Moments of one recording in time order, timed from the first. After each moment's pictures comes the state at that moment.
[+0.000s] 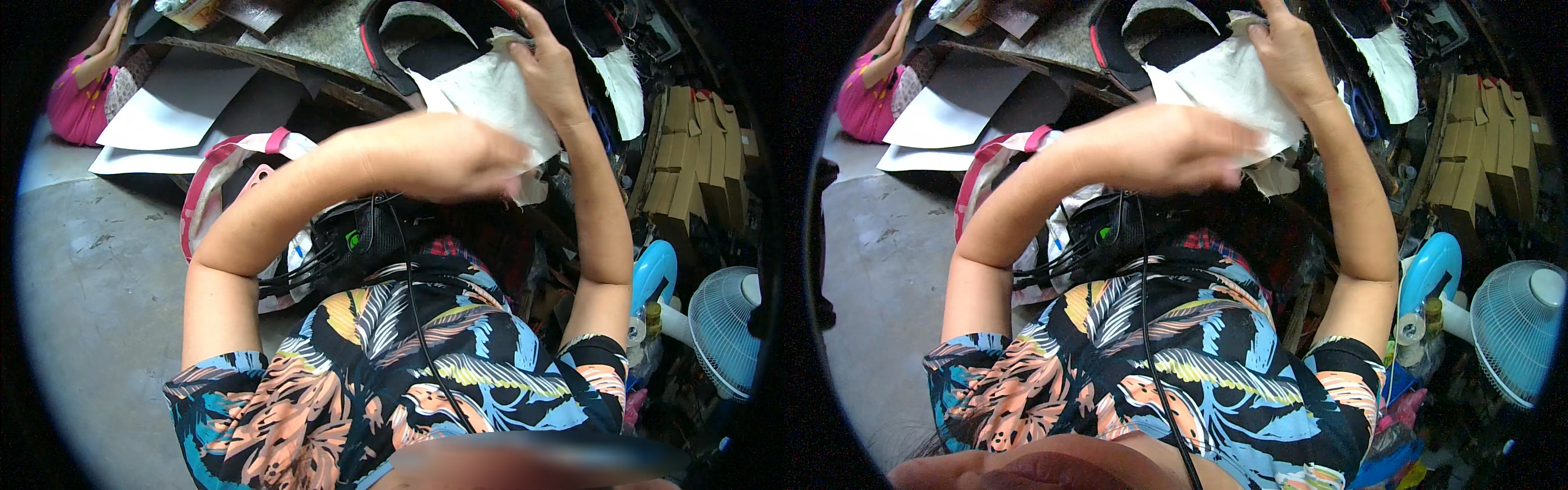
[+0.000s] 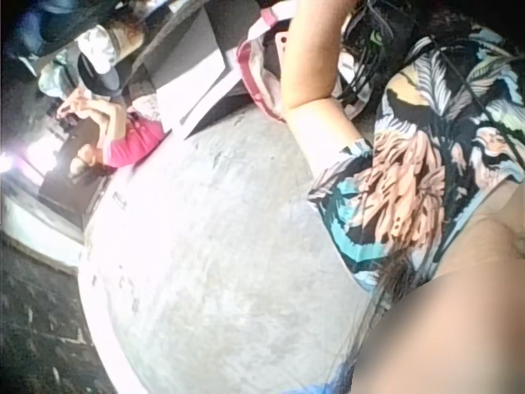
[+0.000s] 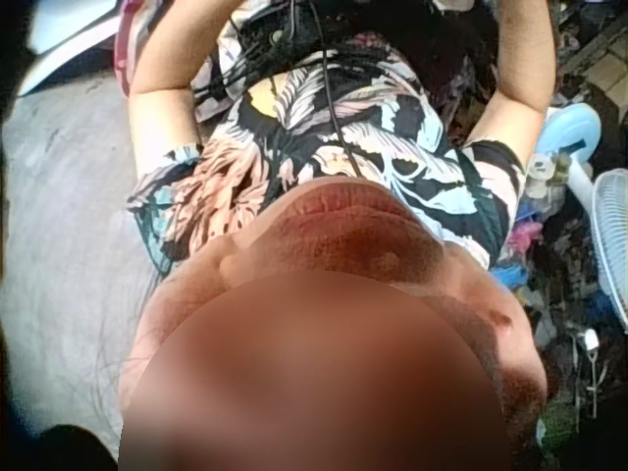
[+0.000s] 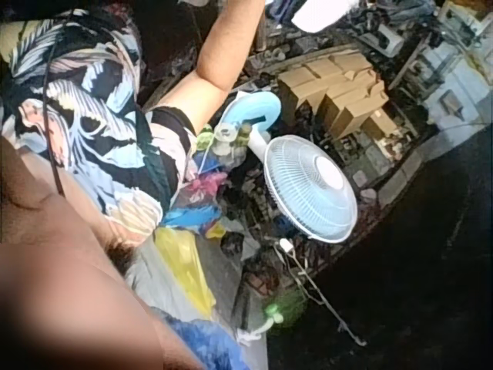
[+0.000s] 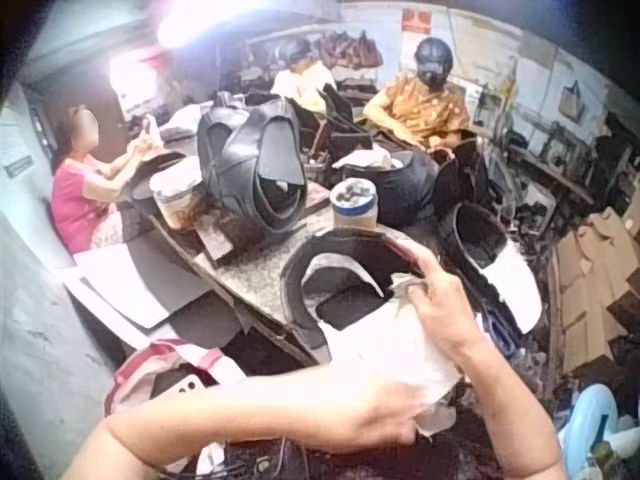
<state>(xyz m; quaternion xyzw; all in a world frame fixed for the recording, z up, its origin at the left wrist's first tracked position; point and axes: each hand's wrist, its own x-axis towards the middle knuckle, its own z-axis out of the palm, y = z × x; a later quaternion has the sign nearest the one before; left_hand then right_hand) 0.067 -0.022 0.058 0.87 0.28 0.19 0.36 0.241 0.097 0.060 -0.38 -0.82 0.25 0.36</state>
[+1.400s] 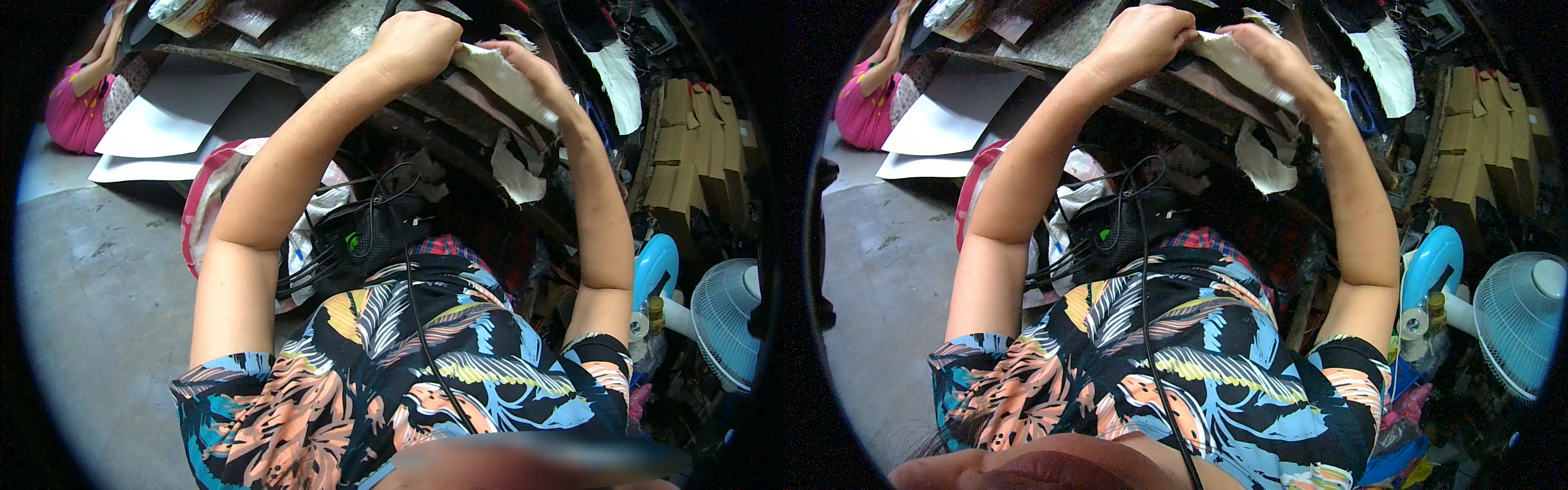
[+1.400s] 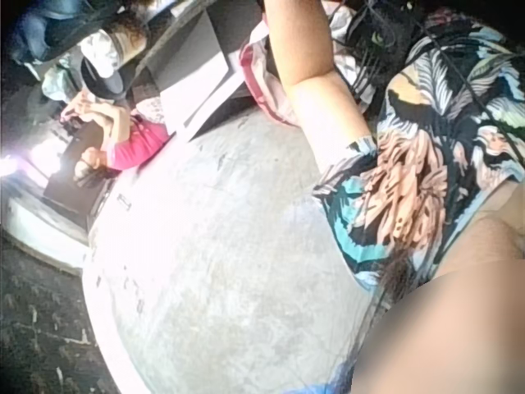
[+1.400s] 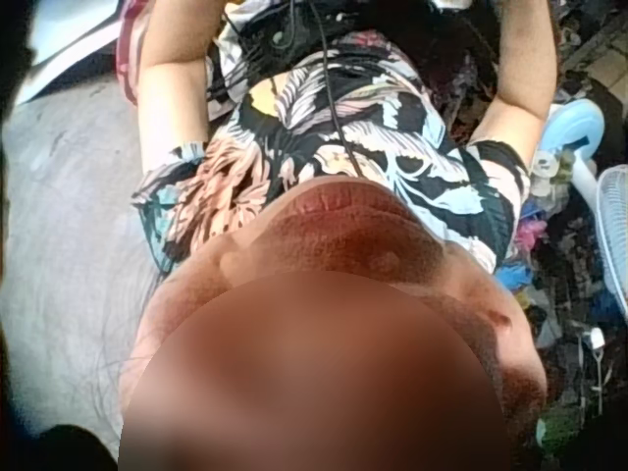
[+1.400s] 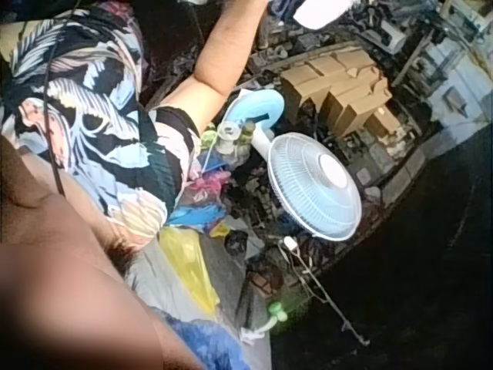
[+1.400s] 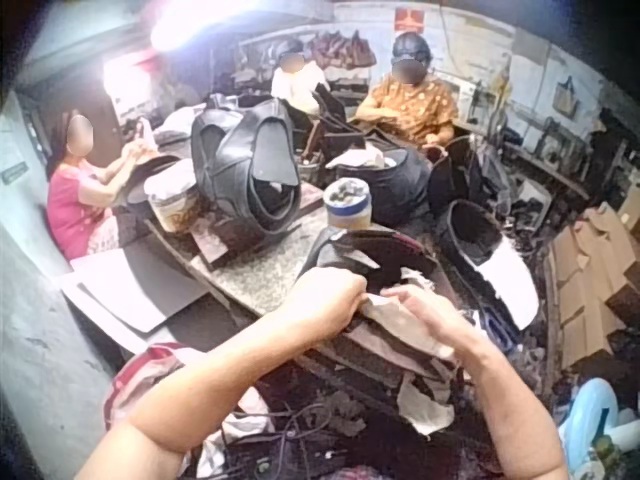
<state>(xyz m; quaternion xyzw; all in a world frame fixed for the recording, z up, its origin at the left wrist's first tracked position) 0.048 0.080 0.018 0.81 0.55 0.21 -0.02 0.274 0.099 0.023 -0.41 -0.73 0.50 0.21</state>
